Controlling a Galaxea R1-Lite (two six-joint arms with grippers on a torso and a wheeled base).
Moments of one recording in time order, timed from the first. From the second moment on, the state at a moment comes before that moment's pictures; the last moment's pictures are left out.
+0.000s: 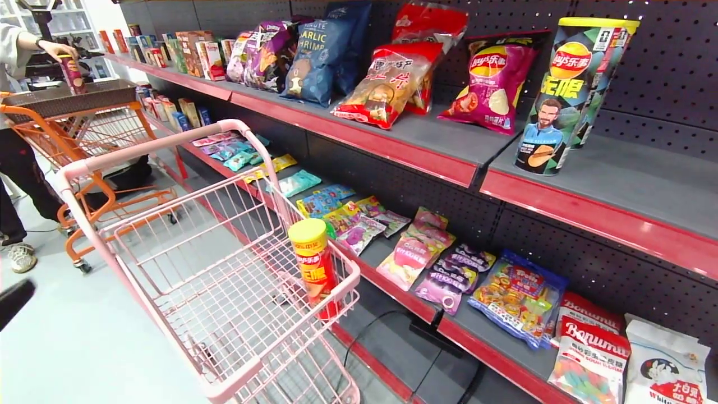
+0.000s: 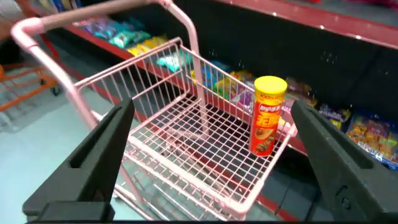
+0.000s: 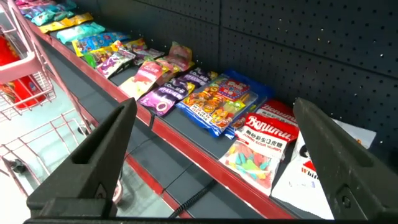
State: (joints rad) left arm -0.01 0.66 -0.49 -0.10 -0.11 -0.06; right arm 0.00 0.00 0.00 0.00 -0.02 0.00
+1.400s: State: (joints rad) left arm -0.32 2.03 -0.88 -0.62 -0.32 0.08; right arm 0.00 0.00 0.00 0.00 -0.02 0.00
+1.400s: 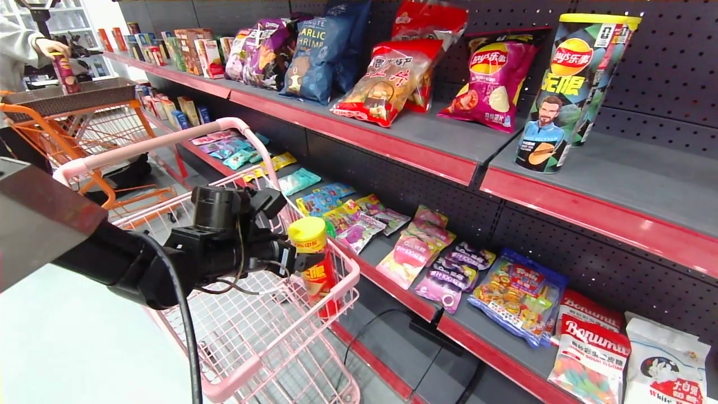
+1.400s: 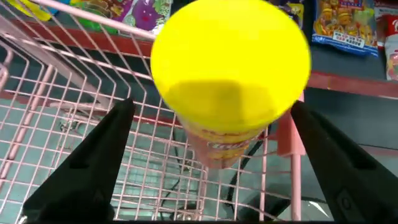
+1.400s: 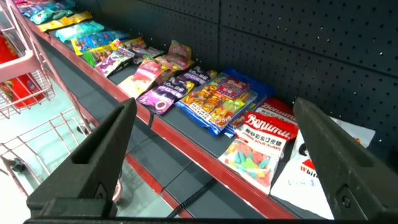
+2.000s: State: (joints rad) left arm -0.36 2.15 -0.97 -0.68 -0.30 0.07; right arm 0.00 0.00 0.00 0.00 -0.02 0.00
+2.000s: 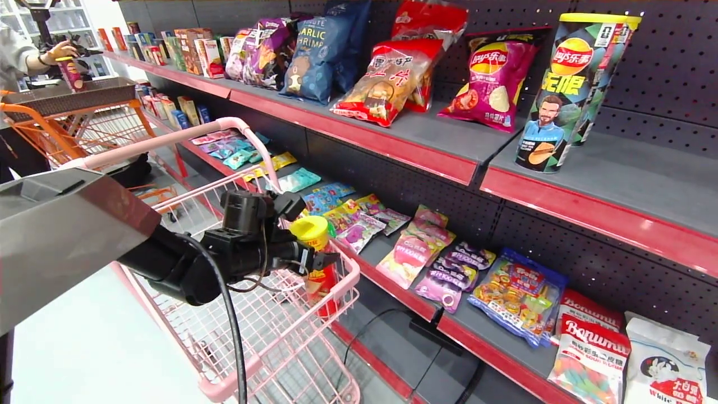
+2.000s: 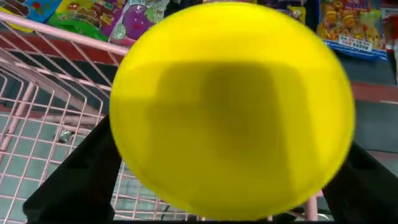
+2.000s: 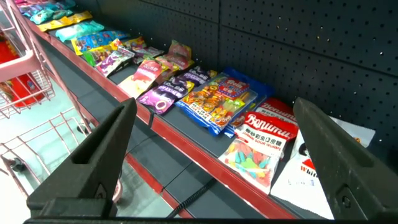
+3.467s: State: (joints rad) left arm -0.30 1.53 -0.83 -0.44 -0.21 0.03; right arm 0.00 0.00 0.00 0.00 -0.01 0.00
